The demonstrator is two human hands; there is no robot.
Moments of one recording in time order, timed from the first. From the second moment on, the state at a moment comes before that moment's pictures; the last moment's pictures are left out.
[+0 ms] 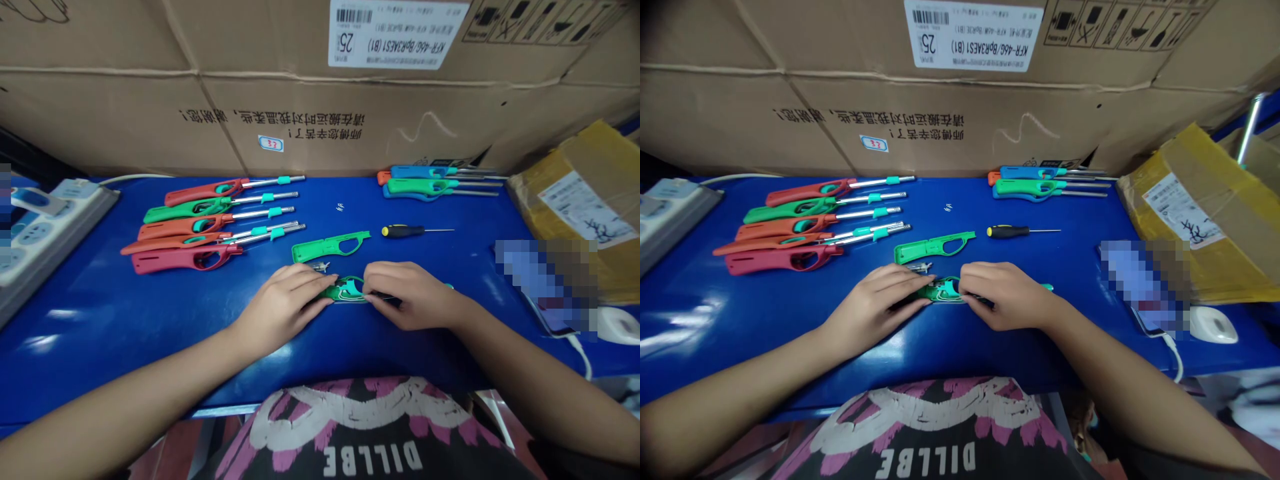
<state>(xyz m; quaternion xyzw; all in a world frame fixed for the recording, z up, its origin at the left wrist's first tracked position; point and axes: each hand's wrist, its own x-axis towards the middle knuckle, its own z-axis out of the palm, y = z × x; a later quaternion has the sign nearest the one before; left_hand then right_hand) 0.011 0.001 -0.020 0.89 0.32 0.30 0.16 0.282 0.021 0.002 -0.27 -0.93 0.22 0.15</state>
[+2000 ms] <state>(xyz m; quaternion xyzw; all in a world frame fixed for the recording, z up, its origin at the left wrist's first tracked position) 0.014 -0.002 -0.009 0.93 0.31 0.20 0.06 0.281 0.020 0.002 -0.28 -0.93 0.19 0.15</state>
